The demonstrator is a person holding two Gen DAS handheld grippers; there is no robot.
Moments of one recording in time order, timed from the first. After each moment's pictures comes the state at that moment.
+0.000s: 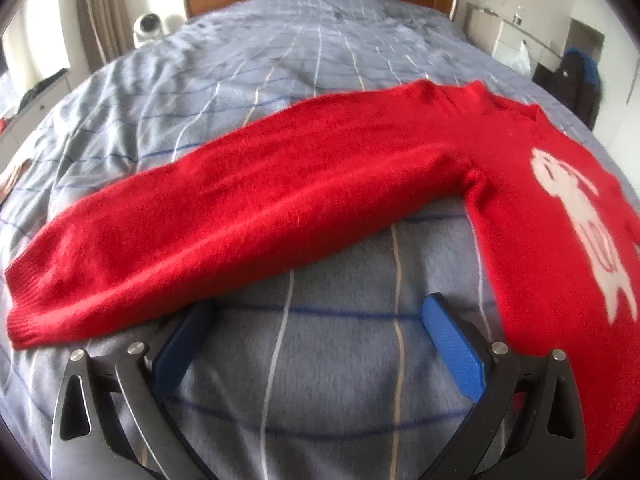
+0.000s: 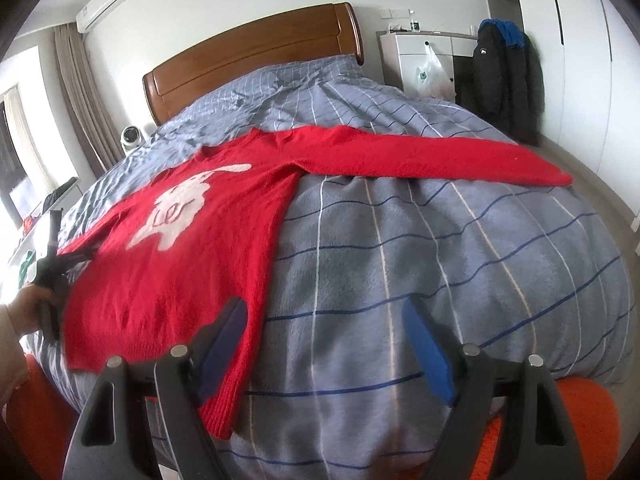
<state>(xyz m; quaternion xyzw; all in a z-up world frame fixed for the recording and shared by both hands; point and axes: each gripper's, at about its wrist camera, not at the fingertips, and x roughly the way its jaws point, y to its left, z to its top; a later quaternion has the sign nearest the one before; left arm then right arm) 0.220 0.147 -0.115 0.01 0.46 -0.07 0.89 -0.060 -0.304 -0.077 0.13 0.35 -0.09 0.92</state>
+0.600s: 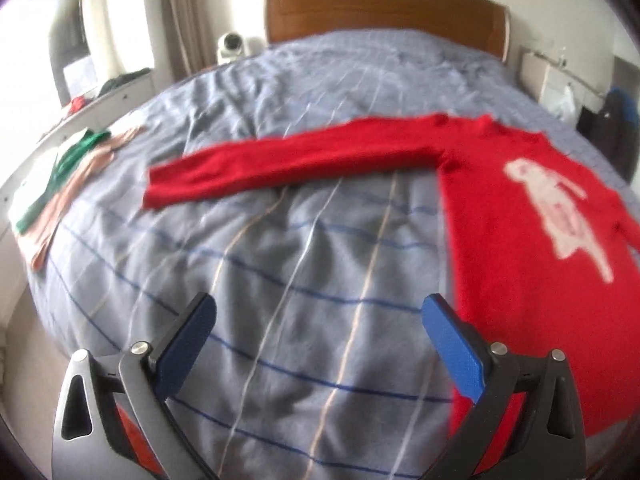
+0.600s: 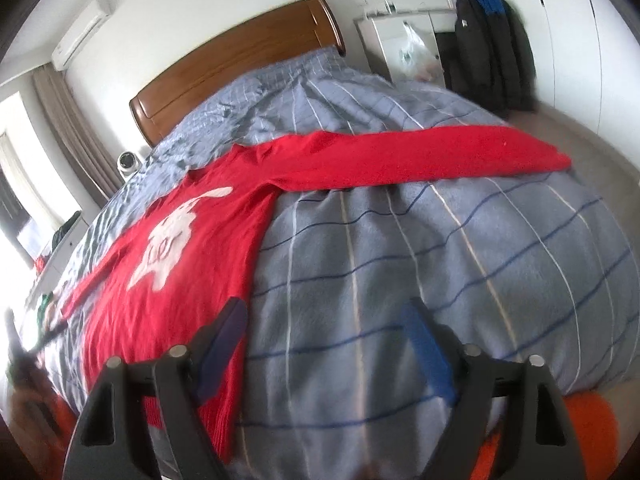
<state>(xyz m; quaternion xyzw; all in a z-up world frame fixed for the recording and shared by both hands) 0.081 0.144 -0.084 -0.01 0.39 0.07 0.92 -0.031 -0.360 -0.074 0.23 0.38 -0.08 0.89</state>
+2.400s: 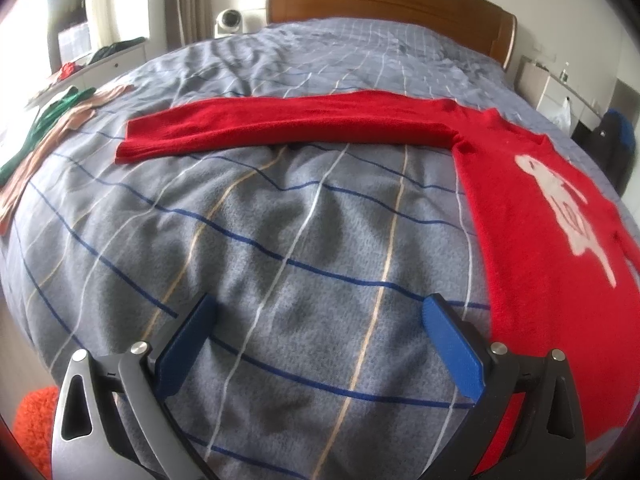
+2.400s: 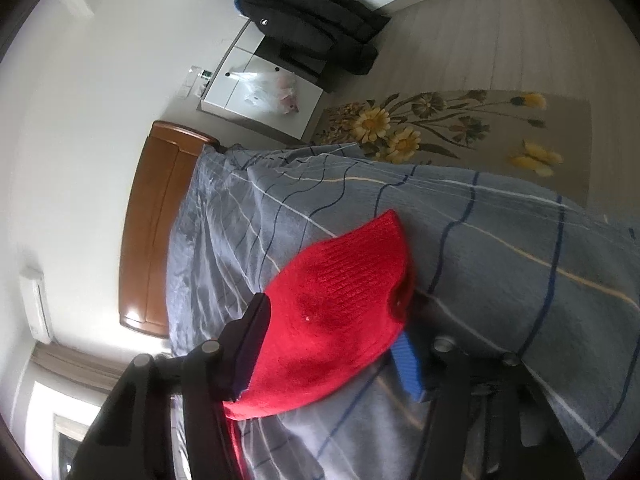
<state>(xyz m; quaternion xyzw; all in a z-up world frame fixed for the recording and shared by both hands) 0.085 0.164 -0.113 -0.06 0.40 0.04 0.91 -0.026 -0.593 -0.113 0.55 0.24 -0.20 0.78</state>
